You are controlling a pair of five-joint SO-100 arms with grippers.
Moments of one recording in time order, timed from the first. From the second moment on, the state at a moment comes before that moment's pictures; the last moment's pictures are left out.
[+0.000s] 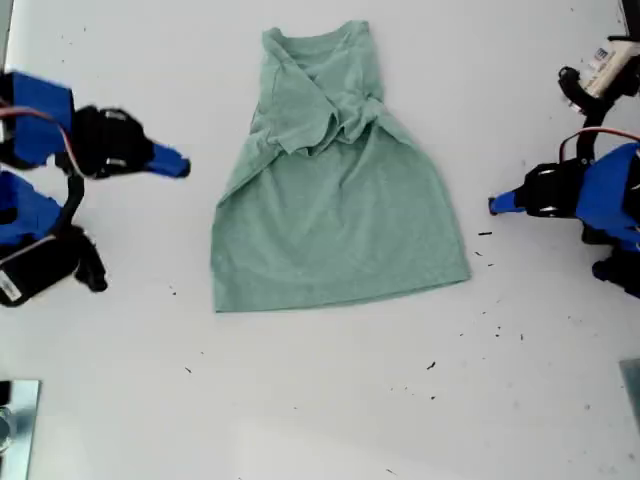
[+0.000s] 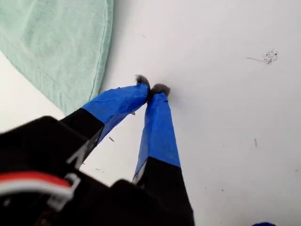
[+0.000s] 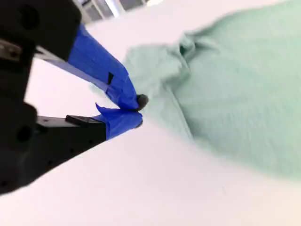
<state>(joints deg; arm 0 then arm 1) -21.0 153.9 149.2 57.3 13.3 24.2 200.1 174.2 80.4 -21.5</state>
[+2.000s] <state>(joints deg) -9.3 165.8 179.3 45.1 -4.4 7.6 97.3 82.2 91.2 -27.8</state>
